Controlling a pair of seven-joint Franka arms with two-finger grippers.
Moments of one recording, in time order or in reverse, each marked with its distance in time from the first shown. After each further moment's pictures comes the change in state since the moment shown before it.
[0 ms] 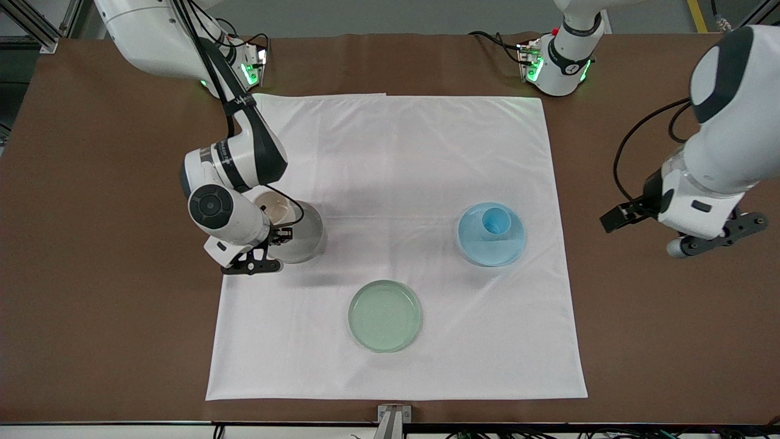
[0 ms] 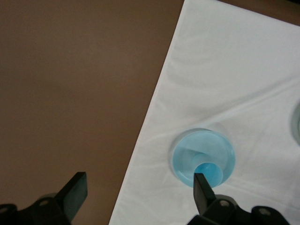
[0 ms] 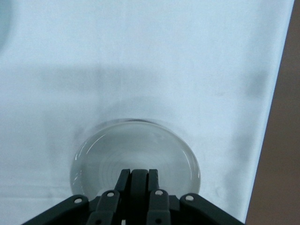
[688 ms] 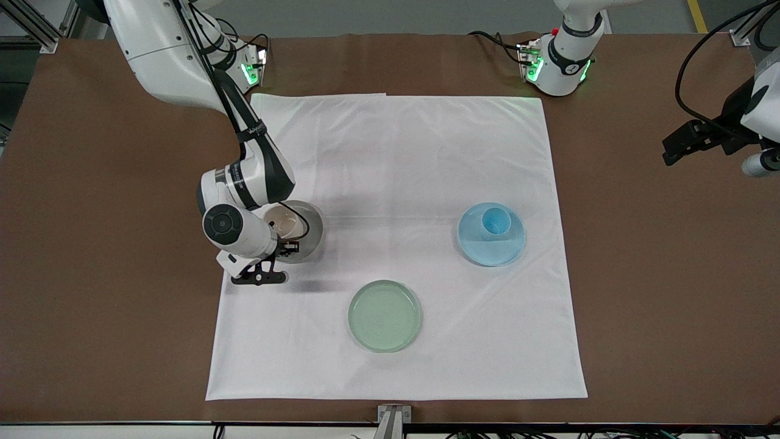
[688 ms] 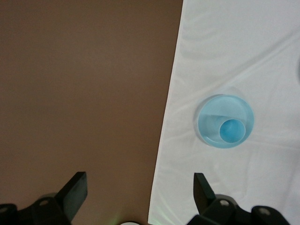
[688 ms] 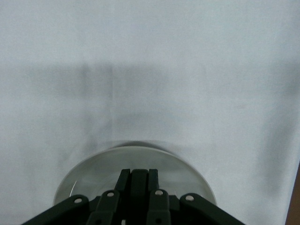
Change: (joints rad) left arm -0.094 -0.219 0.202 -0.043 -0.087 -0.172 0.294; right arm 0.000 0.091 -0.008 0.000 0.033 0.099 0.000
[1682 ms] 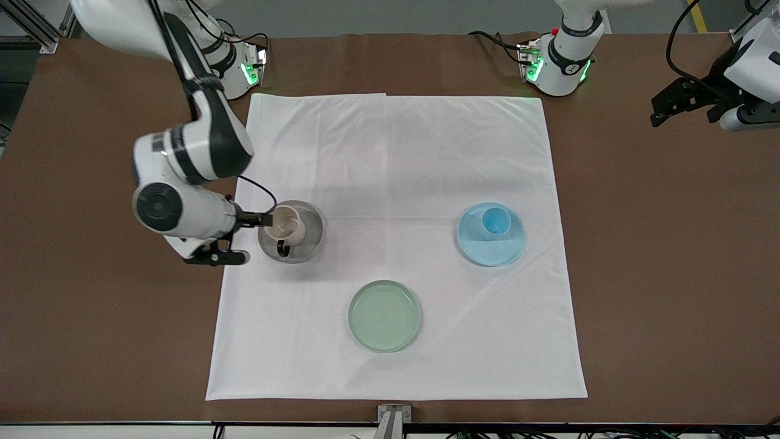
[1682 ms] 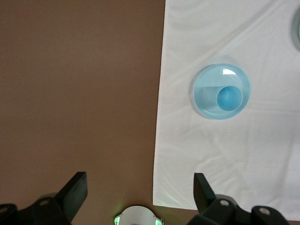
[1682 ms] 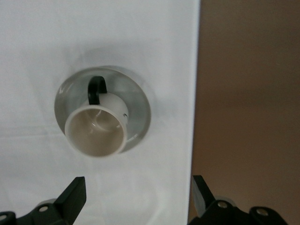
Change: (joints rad) left arm -0.092 -0.171 0.102 -0.204 -0.044 0.032 0.080; right arm -0.099 -0.307 -0.033 0.051 0.007 -0.544 -0.037
